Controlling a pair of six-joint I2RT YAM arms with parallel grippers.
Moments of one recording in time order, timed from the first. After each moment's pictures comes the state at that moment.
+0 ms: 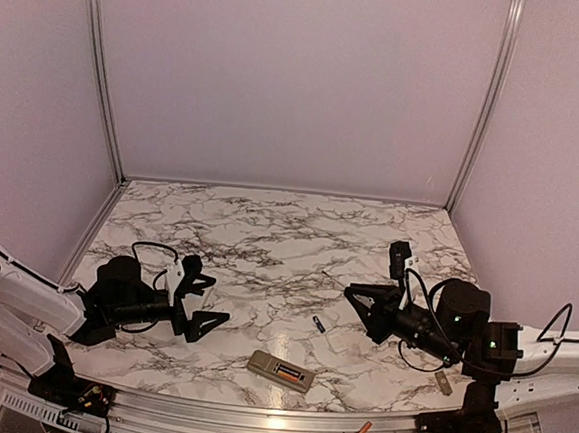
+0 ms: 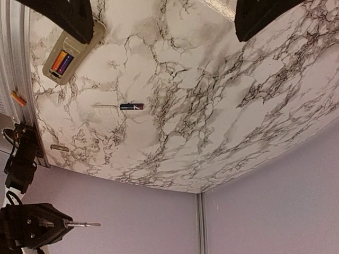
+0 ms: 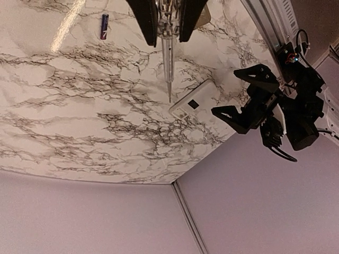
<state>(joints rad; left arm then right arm) -0.82 1.30 0.23 0.90 0.27 0.04 1.16 0.82 0.42 0.24 0.30 0.43</state>
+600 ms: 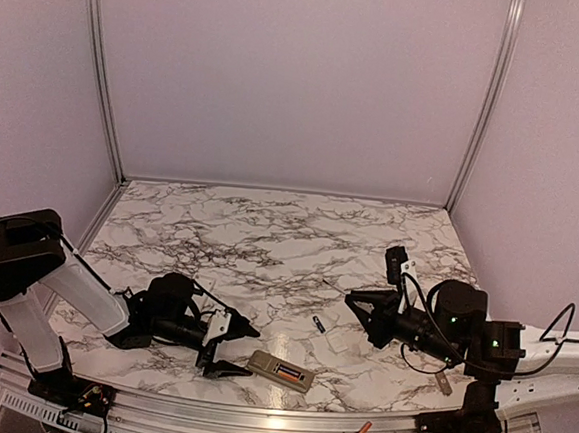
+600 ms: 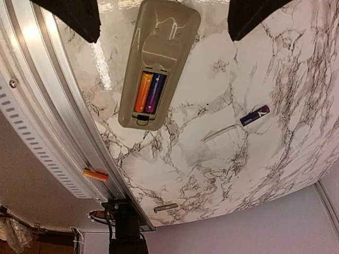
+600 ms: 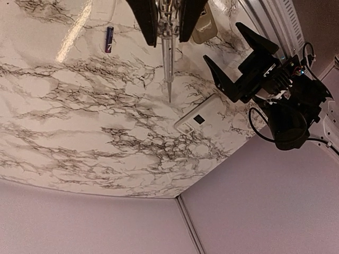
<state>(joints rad) -0.97 1.69 0.41 0.85 0.58 0.36 1.16 0.81 0.43 0.14 0.29 0.43</state>
